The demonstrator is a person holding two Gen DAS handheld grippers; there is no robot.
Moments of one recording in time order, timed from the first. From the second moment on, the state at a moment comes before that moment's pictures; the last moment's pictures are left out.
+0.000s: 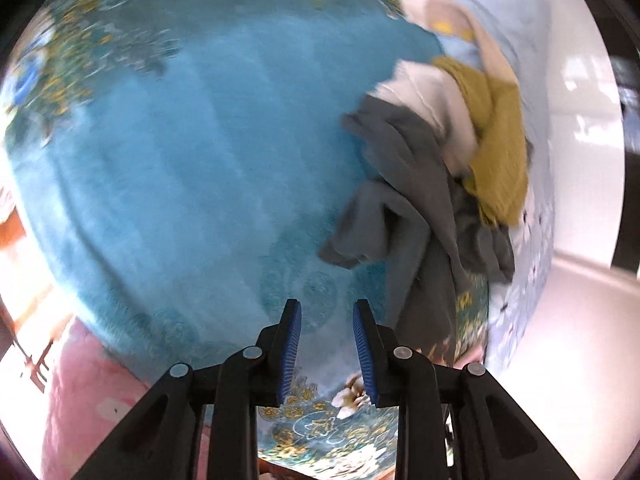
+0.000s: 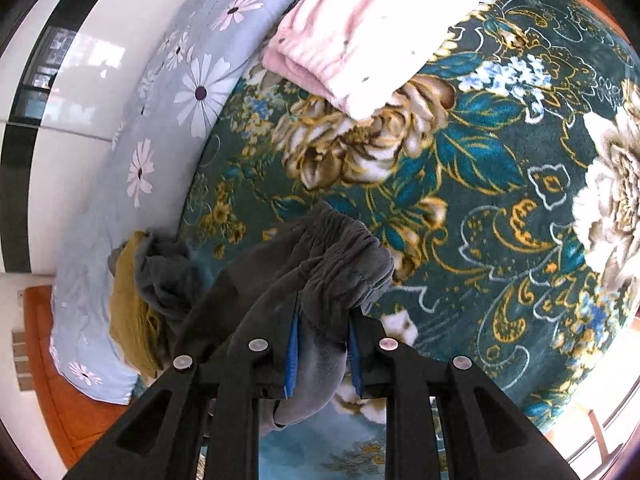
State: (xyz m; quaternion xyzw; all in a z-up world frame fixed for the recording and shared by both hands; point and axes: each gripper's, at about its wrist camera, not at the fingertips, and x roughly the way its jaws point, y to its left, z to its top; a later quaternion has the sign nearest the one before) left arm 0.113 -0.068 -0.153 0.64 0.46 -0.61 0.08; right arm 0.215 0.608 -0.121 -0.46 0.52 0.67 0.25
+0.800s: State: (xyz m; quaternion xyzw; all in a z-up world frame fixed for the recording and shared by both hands) left arm 0.074 -0.021 -0.267 0.55 0.72 -0.41 0.13; right arm 0.203 0.580 -0.083 -0.50 0.47 0.68 0.27
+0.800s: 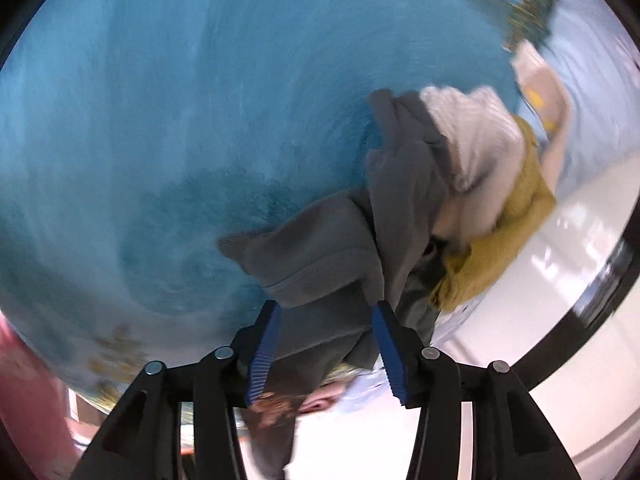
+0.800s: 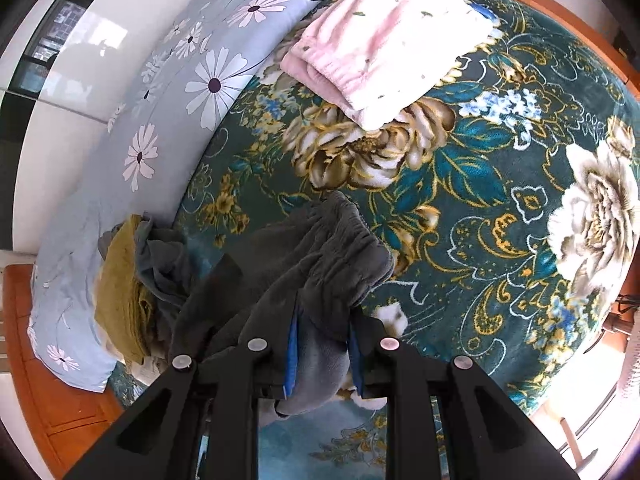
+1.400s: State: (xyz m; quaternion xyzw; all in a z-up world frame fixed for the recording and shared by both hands) left arm -0.012 -0.036 -0.195 0.60 0.46 -0.64 0.11; right arm 0.166 0.568 -0.071 -0.53 0.44 0.68 0.27
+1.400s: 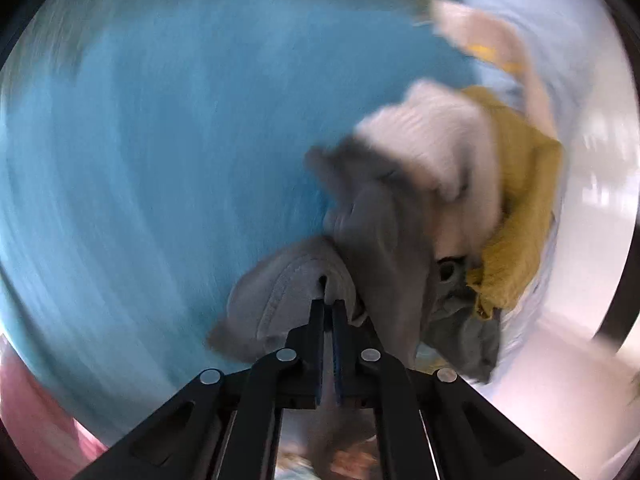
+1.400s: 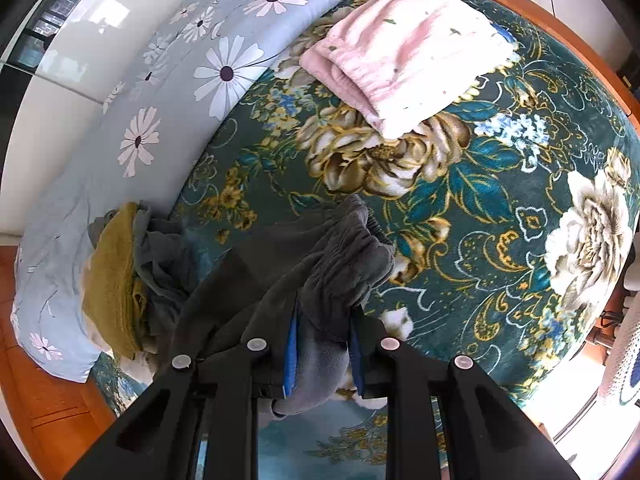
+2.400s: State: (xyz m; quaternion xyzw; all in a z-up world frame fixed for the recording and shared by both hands) left arm 0.104 -0.158 -0.242 0.71 0.37 -0.59 0.12; right arm 0.230 0.482 -0.109 -0.59 0.41 0.63 0.29
